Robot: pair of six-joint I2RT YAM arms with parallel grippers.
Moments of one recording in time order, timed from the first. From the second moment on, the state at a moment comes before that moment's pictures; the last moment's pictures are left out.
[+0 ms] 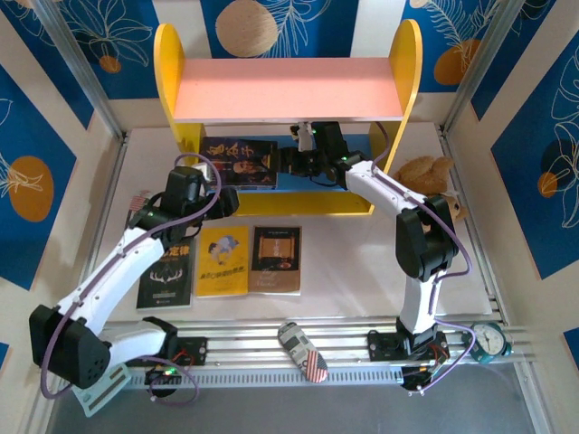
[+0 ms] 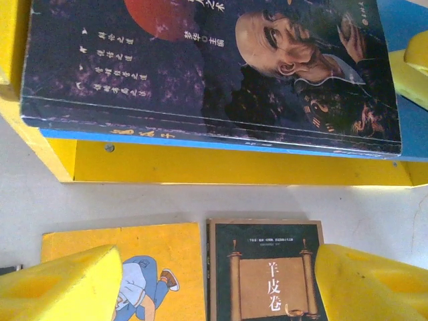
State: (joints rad) left arm -0.40 1.18 1.01 -0.54 0.01 -0.50; right arm 0.48 1.89 1.55 -0.23 -0.57 0.53
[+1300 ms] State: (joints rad) left arm -0.35 1.31 1.03 -0.39 0.05 -0.48; right arm 0.49 1.92 1.57 -0.24 -0.58 0.53
